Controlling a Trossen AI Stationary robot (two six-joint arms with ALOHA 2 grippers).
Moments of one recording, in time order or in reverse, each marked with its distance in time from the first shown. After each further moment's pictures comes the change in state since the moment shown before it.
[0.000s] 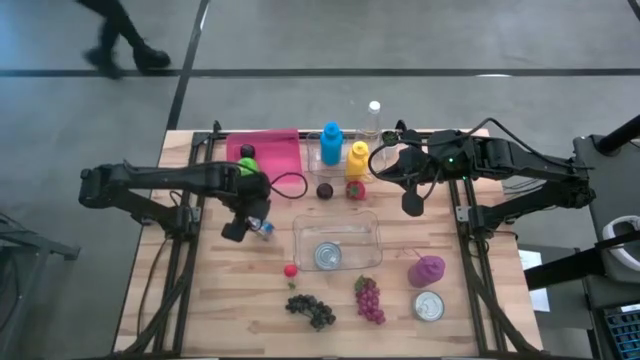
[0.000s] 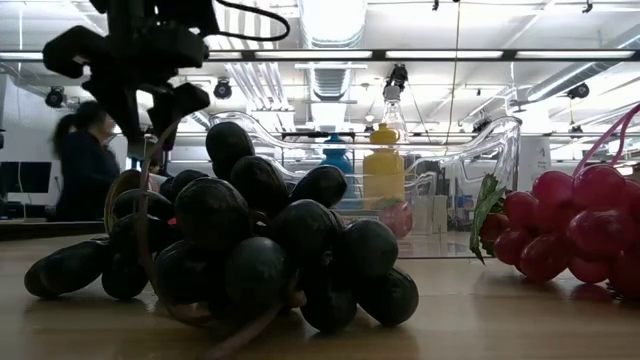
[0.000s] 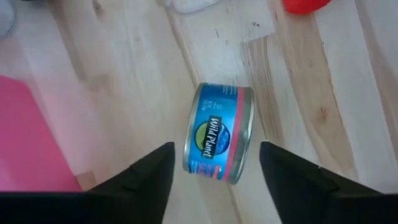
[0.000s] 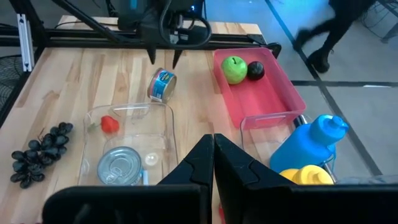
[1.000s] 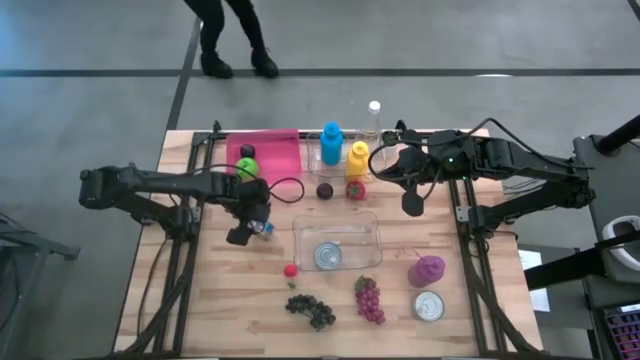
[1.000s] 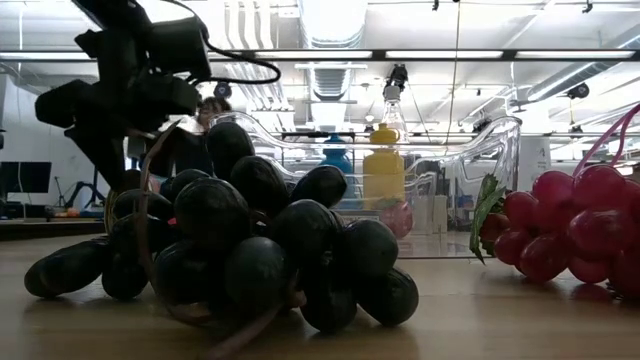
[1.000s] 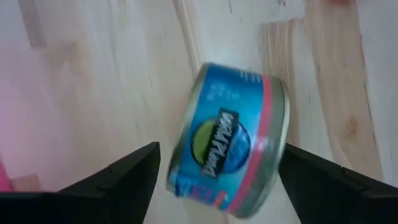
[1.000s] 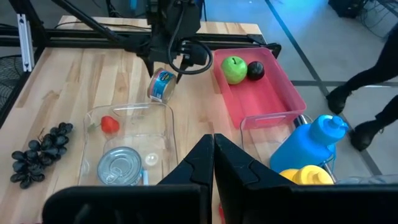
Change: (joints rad) left arm 0.037 0.003 -0.230 0.248 0.042 -0.083; right arm 0.000 0.000 0.000 0.000 0.000 0.000
